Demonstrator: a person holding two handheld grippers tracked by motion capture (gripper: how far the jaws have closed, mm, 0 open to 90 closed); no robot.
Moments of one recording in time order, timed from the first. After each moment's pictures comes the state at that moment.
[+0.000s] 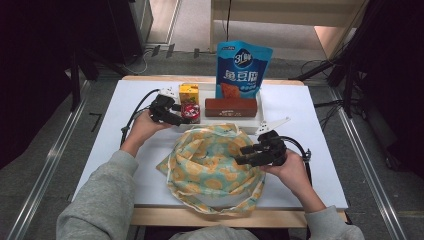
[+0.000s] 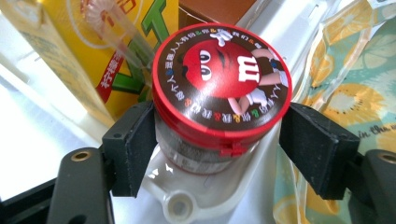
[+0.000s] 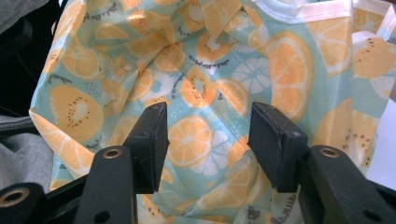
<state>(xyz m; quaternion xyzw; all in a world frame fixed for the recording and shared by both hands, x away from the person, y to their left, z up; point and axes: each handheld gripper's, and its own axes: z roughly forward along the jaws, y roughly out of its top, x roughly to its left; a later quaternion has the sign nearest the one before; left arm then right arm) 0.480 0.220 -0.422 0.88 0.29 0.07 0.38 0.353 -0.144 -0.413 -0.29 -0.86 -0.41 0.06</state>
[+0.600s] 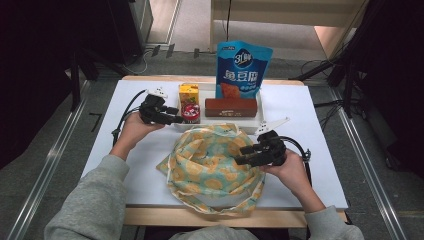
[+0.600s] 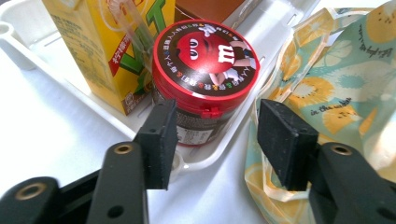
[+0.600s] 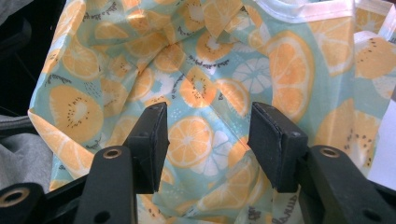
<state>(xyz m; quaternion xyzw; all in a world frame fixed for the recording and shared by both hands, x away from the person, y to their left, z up) 0.462 0.243 -0.406 0.86 0.31 0.05 0.39 0.353 -0.142 -0.413 -0.29 -0.86 -0.42 0.06</state>
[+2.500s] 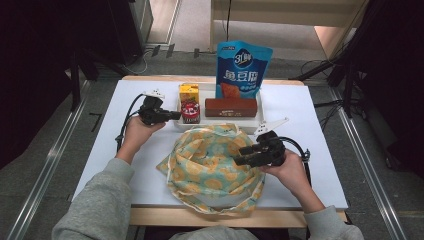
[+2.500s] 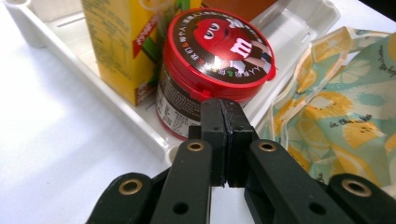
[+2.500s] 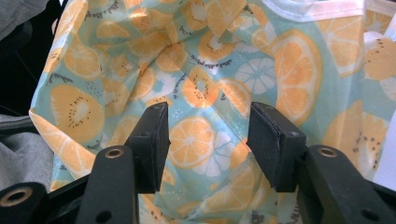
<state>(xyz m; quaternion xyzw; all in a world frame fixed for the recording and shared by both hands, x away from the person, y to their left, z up) 0.466 0.249 -0.423 0.83 0.37 0.05 0.42 0.352 -0.141 -0.413 -0.29 -0.86 -0.41 0.06</state>
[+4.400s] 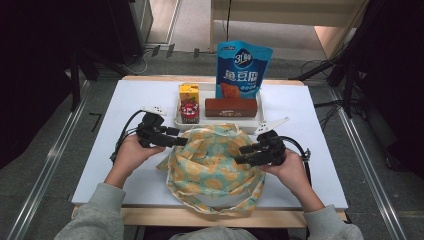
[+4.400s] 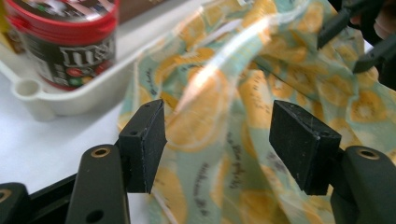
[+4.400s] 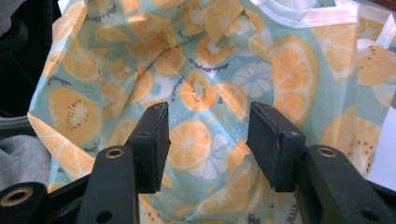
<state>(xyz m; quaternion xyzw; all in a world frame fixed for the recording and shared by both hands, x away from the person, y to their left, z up) 0.380 0.225 -0.391 0.84 0.36 -0.02 0.40 0.353 -0.141 -0.411 -0.29 -0.86 -0.42 0.06</state>
